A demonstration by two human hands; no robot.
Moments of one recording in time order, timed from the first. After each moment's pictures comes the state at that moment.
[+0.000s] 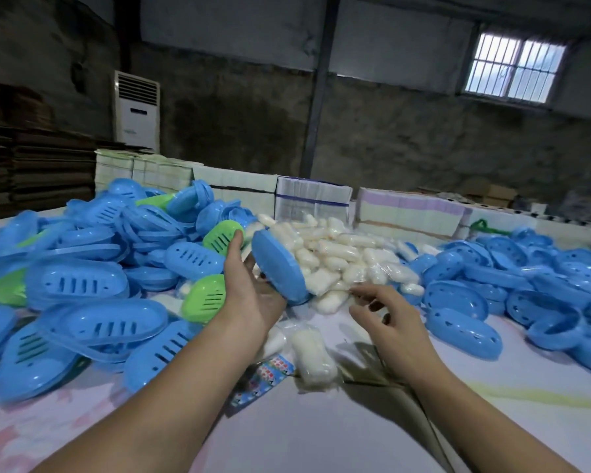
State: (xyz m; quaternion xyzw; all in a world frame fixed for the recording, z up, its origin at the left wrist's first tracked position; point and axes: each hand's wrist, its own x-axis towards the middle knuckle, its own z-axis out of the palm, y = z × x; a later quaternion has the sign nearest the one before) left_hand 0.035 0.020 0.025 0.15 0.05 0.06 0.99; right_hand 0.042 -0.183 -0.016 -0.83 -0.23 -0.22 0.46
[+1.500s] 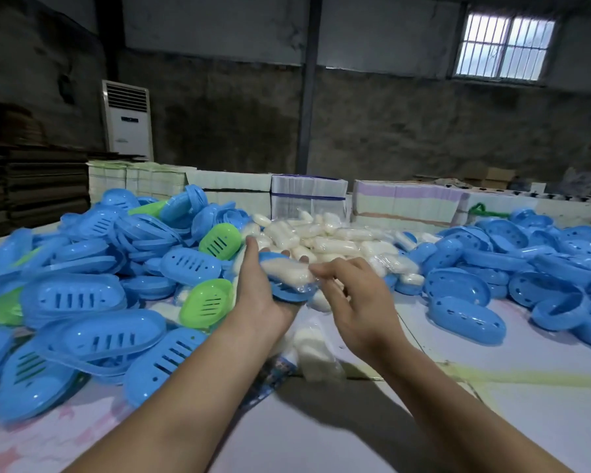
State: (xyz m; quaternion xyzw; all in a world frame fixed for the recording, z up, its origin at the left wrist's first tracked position) left_hand 0.035 0.003 0.027 0.24 0.08 0.02 0.97; right_hand 0.040 -0.133 -0.003 -0.77 -0.34 -0.38 0.38
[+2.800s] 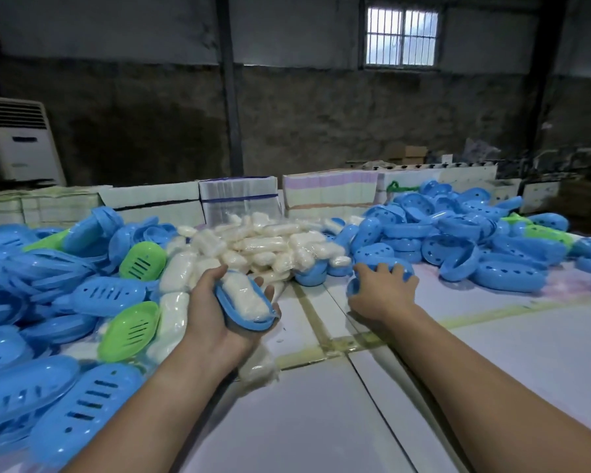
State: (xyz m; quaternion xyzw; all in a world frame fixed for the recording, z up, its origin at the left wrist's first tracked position) left_hand 0.026 -0.026 0.007 0.32 0.04 -0.08 0.94; right_hand 0.089 -0.260 -0.015 -0.99 0.11 -0.11 0.04
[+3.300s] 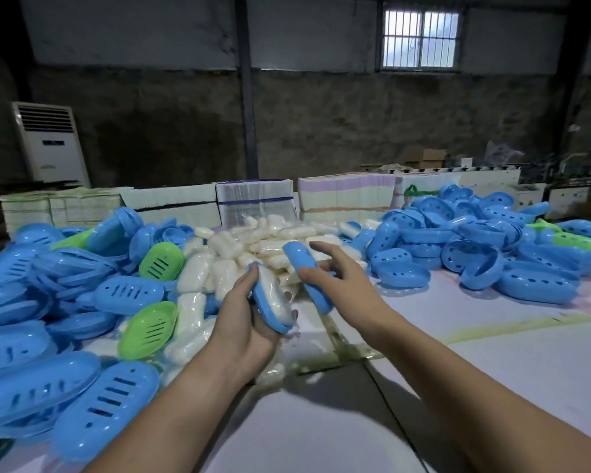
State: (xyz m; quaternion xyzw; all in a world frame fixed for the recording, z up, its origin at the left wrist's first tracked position) left_hand 0.023 -0.037 0.007 0.35 0.01 -0.07 0.94; right_hand 0.044 -0.192 0.011 -0.76 -0.16 -0.12 0.62
